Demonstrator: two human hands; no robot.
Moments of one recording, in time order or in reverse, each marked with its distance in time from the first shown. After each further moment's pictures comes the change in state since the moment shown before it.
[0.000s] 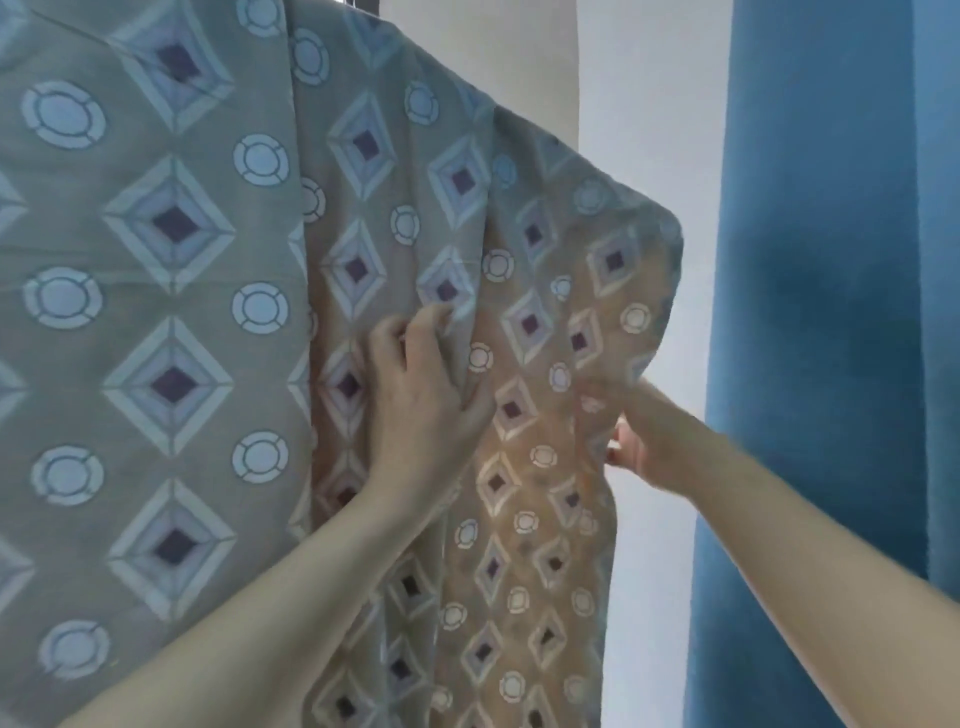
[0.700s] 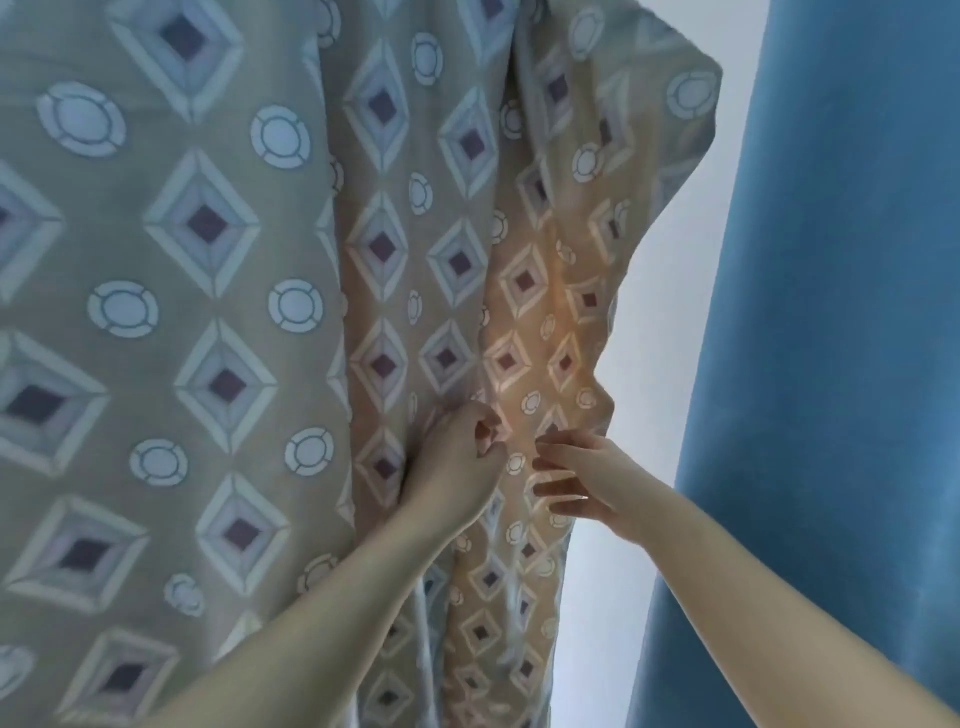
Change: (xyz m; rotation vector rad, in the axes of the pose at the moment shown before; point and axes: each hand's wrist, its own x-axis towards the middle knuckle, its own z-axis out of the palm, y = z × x) left_hand -0.116 -0.018 -0.010 -0.107 -0.681 -0.476; right_hand -0.064 0.120 0.048 -0.093 0.071 0.307
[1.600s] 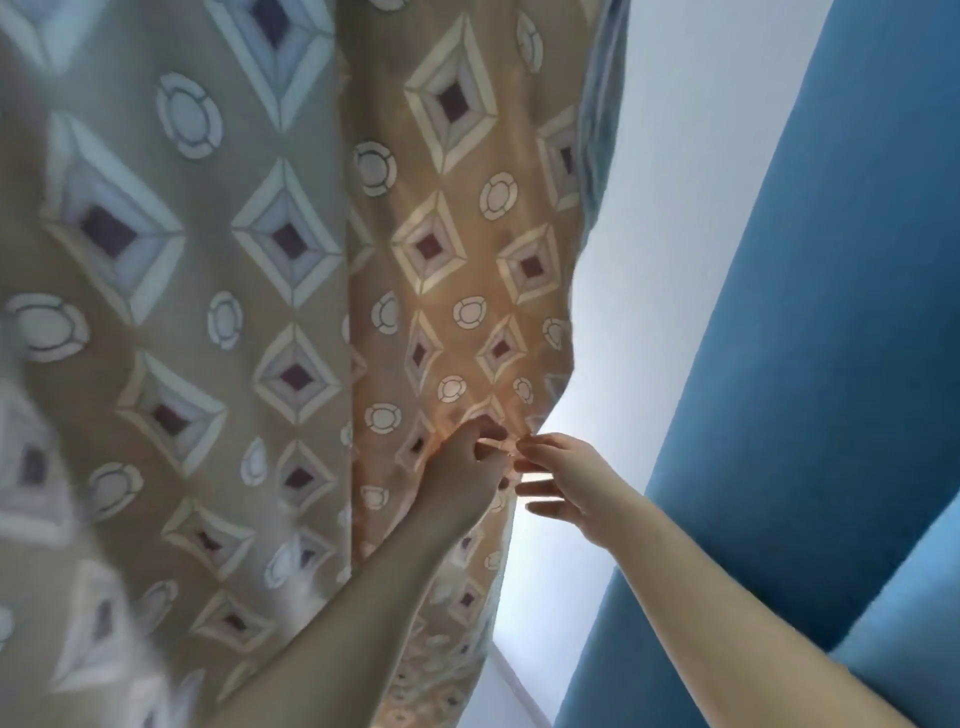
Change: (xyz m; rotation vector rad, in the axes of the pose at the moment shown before) left_hand 0.008 -0.052 0.134 -0.335 -0.204 -0.431; right_hand 0.076 0.104 -0.041 0.008 -0.022 0.221
